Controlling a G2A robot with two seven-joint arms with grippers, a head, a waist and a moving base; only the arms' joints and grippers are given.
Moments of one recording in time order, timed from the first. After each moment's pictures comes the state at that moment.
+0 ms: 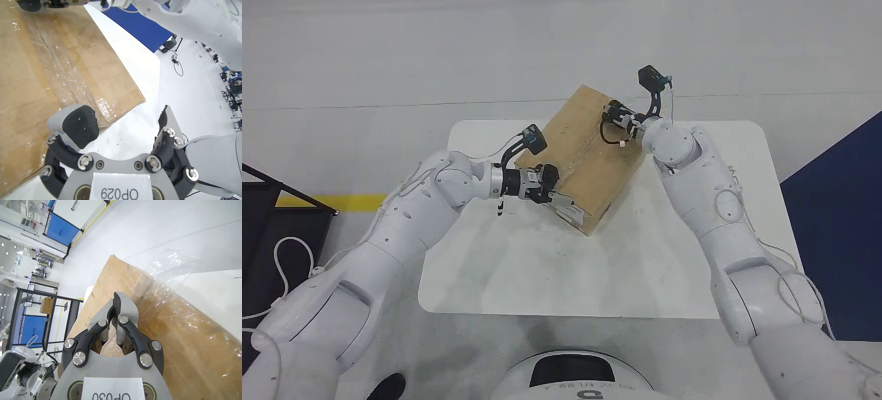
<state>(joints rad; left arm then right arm) 0.68 -1.15 -0.63 -1.02 0.27 -0.86 -0.59 -0.62 -1.45 1.16 -0.66 -0.44 -0.12 0.44</state>
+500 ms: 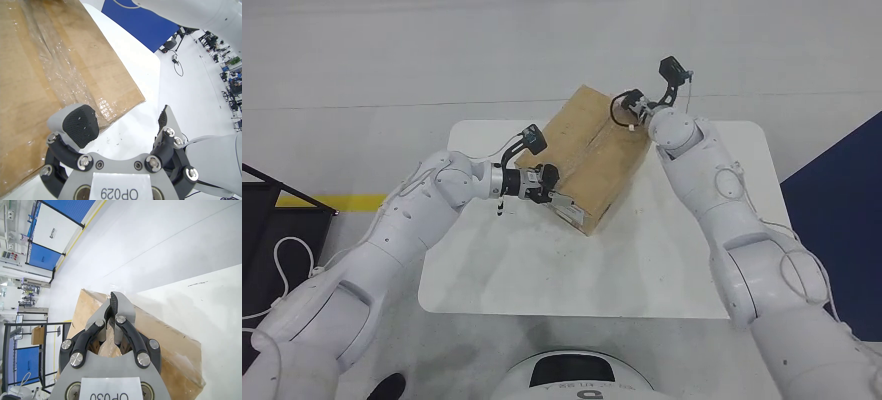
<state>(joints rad) 0.68 -1.15 -0.63 -1.02 0.27 -0.86 -0.59 -0.48 -1.49 1.16 -0.42 -0.40 -0.01 0.24</state>
